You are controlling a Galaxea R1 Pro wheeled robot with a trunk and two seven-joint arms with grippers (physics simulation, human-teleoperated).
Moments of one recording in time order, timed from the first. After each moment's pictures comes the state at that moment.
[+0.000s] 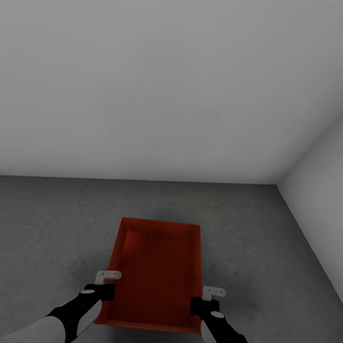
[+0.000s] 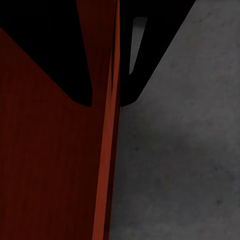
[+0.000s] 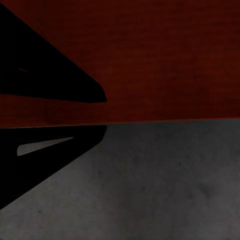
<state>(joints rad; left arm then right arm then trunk) -0.63 -0.11 -0.04 -0.29 0.14 0.07 0.18 -0.65 0.07 0.12 -0.22 -0.09 -0.03 -0.11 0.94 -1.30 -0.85</state>
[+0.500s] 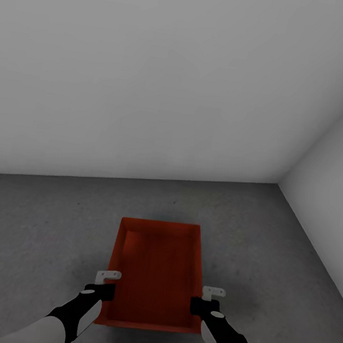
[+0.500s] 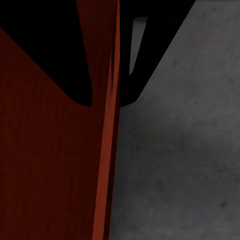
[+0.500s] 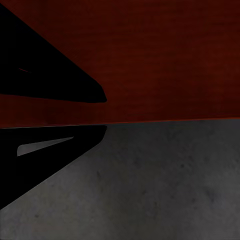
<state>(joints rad) -0.63 -0.11 -0.04 -0.29 0.14 0.07 0.18 -0.65 0.07 0.13 -0.22 -0.10 -0.03 -0.11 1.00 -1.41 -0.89</state>
